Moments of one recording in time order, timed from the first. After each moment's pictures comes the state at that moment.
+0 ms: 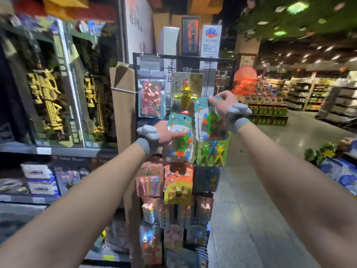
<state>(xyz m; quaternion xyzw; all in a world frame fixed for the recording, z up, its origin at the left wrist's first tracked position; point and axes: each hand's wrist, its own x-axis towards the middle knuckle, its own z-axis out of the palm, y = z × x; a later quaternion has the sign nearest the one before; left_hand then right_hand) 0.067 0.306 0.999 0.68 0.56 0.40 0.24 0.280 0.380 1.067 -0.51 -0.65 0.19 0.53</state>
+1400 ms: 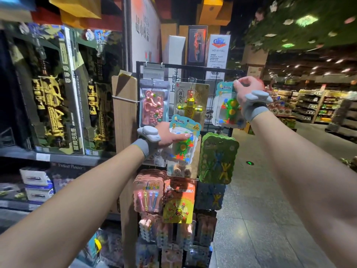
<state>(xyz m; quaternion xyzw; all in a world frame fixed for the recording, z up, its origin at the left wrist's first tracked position) 0.054 0.349 1.023 0.69 0.55 0.41 0.22 0.308 0.460 1.135 -0.50 -0.63 0.12 0.58</state>
